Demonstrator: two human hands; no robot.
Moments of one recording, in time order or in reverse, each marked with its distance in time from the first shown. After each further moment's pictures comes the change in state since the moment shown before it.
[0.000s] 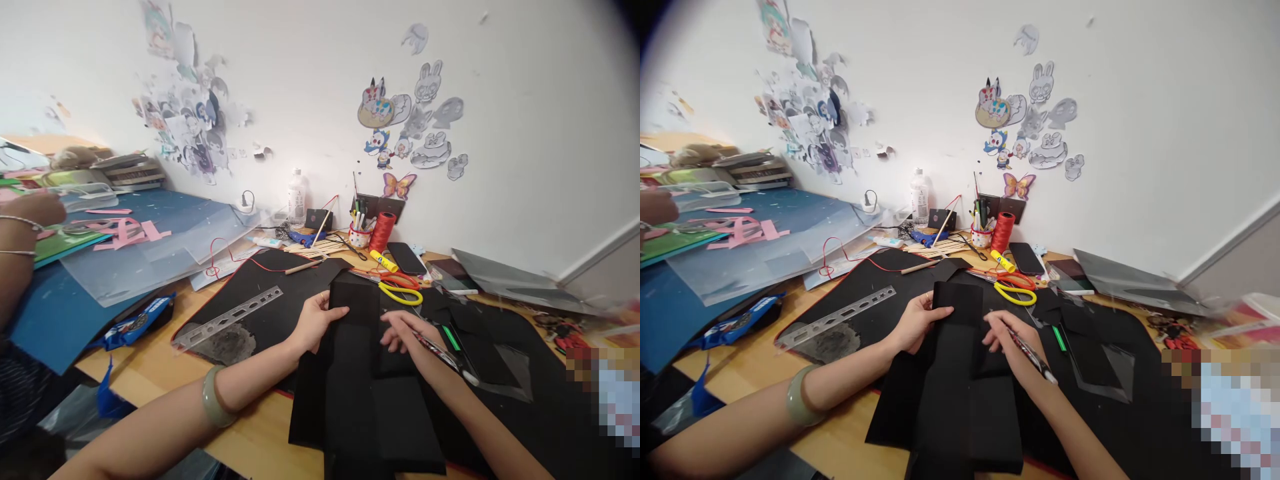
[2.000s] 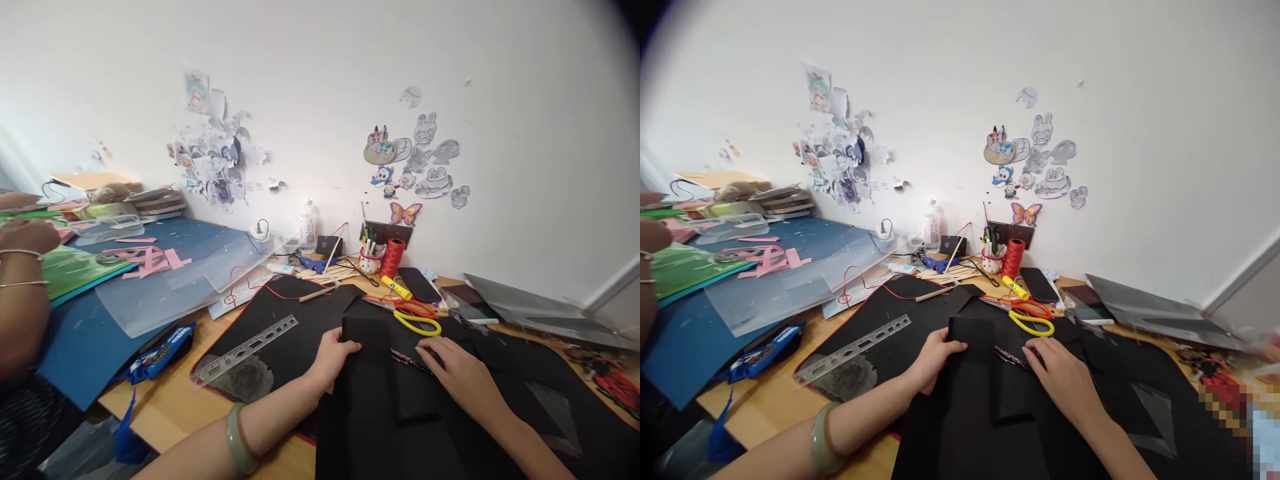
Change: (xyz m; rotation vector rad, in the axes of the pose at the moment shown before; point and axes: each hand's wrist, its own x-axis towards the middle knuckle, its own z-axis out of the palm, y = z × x) left_hand 0.001 -0.001 -0.003 0.178 0.033 -0.147; right_hand 0.012 0.028 -0.024 -0.864 0.112 -0.203
